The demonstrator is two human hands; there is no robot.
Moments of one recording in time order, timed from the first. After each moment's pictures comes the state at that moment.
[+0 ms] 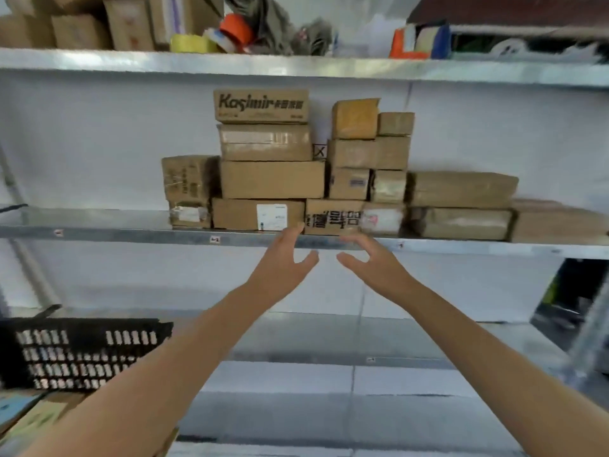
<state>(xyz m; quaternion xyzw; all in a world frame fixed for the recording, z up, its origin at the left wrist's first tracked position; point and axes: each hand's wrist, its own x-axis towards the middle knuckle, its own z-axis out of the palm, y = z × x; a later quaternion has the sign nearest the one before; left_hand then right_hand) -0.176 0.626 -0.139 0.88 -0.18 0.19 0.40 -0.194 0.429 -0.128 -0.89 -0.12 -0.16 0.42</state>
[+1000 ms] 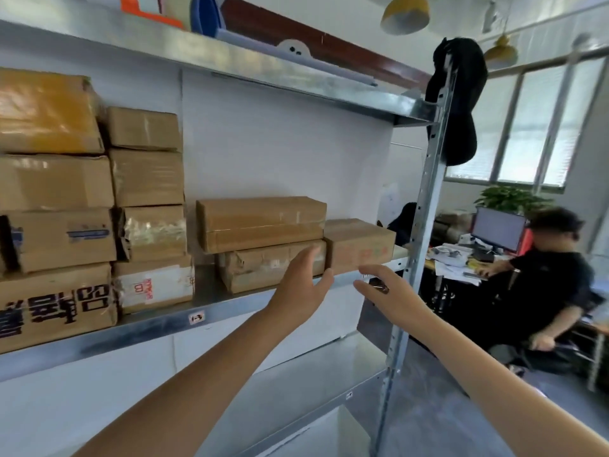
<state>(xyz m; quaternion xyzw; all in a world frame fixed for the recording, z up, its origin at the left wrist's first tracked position) -0.038 0.219 -0.125 0.77 -0.44 0.08 0.45 -0.154 0.052 -0.132 -0.89 0.17 -0.26 0.34</state>
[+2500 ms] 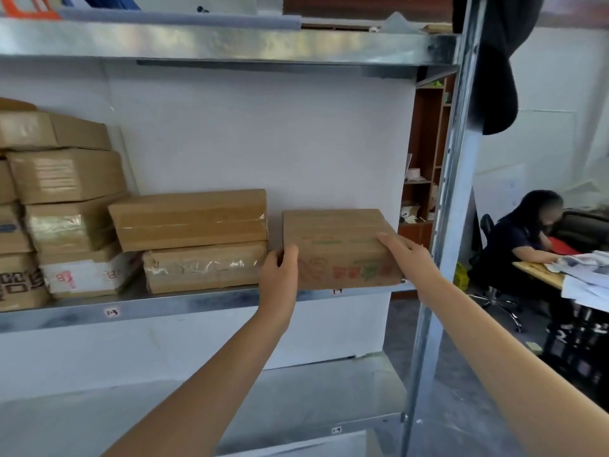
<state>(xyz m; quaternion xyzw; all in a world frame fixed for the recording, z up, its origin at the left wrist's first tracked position) -0.046 0.024 -0.126 0.68 -0.01 0.09 0.73 -0.057 -0.193 -0.116 -0.76 0.14 -0.19 0.61</state>
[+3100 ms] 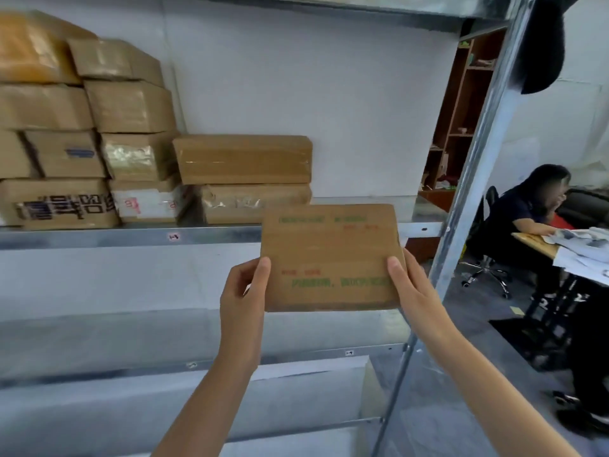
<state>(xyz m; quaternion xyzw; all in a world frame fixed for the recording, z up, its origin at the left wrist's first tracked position) -0.164 0.163 -0.206 0.62 0.00 0.15 0.77 -0.206 -0.067 -0.187 -0.80 0.04 -0.18 0.57</state>
